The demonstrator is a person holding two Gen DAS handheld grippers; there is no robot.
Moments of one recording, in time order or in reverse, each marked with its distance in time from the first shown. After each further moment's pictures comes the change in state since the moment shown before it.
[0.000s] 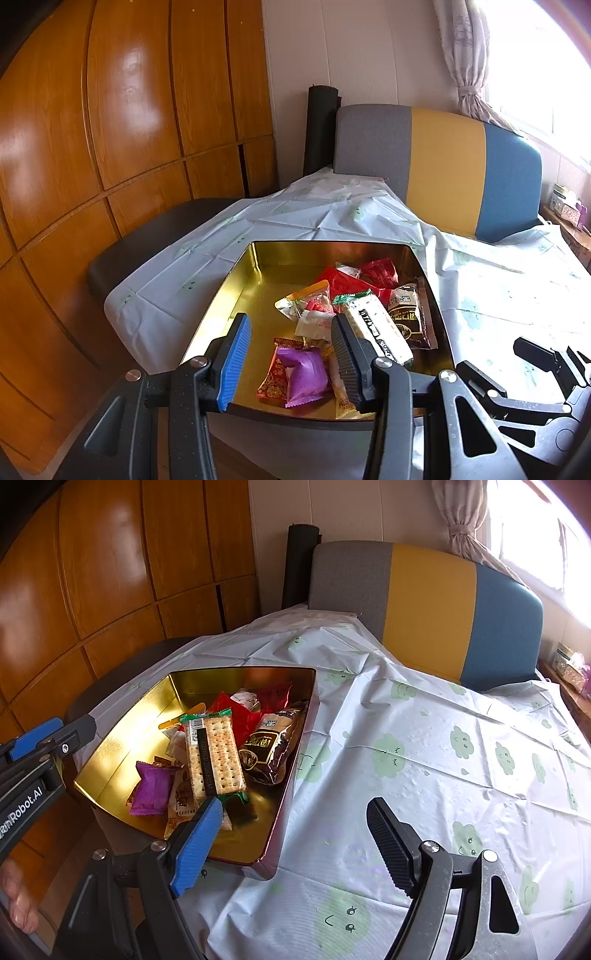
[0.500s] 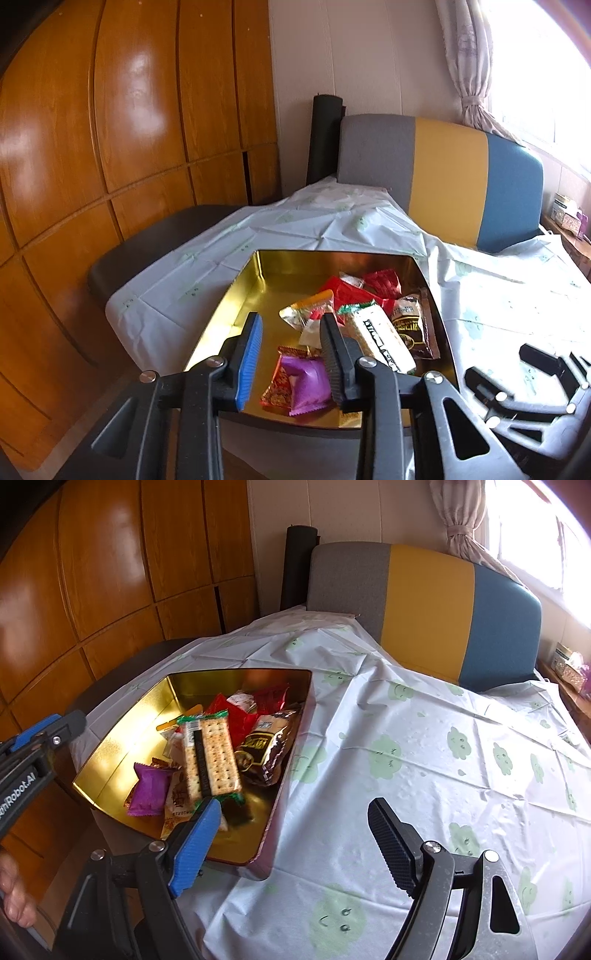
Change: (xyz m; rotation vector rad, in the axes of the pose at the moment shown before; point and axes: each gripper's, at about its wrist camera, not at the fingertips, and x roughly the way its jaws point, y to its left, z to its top) left arm -0.003 0.006 0.001 -0.015 -0.045 0.009; right arm -0.003 -0.014 0.004 0.007 -0.013 -0.008
